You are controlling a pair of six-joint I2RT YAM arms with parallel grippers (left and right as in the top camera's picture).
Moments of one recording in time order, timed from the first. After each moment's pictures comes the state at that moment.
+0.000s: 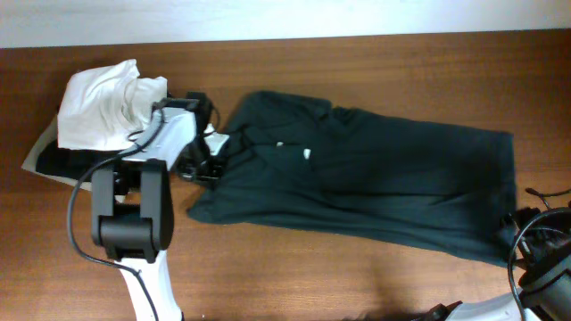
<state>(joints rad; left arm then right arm) -0.10 2.15 1.53 -1.15 0.08 0.15 -0.93 1.79 1.11 -1.09 -0.11 0.37</state>
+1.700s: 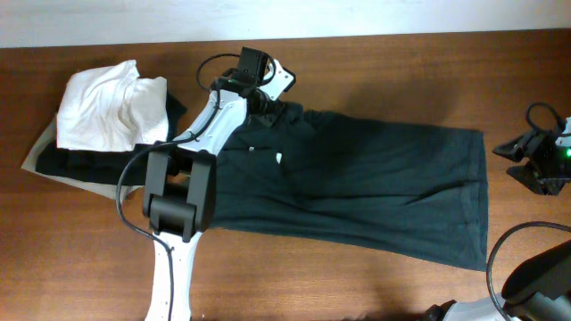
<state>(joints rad) -0.32 2.40 1.92 -0.58 0.19 0.36 -0.73 1.71 1.55 -1.32 -0.60 0.05</state>
